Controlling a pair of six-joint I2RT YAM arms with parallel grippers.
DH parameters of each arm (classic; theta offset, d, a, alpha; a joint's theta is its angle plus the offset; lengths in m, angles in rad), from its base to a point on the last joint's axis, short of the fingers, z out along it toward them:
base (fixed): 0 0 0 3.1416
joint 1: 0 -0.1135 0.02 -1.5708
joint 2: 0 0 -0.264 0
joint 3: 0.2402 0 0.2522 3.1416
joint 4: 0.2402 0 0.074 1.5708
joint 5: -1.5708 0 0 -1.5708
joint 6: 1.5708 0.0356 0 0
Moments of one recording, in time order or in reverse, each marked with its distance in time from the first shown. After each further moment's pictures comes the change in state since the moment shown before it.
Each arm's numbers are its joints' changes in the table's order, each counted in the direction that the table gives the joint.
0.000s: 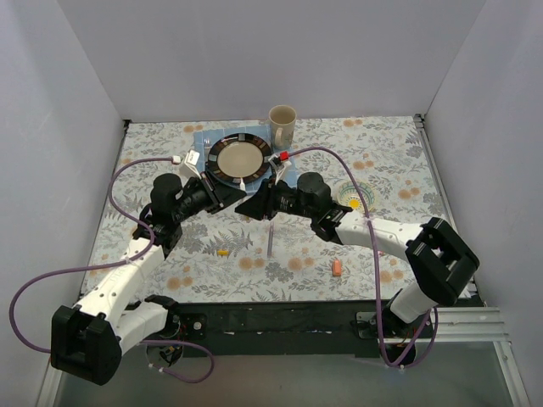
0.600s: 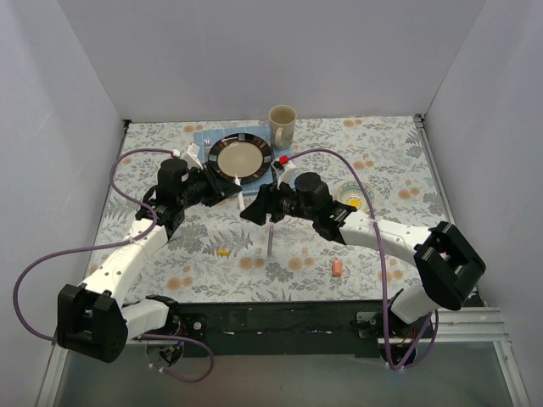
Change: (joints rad) left arm -0.029 -0.163 0.170 0.242 0.122 0.057; right arm 0.000 0.054 -0.003 0.242 -0.117 -0.118
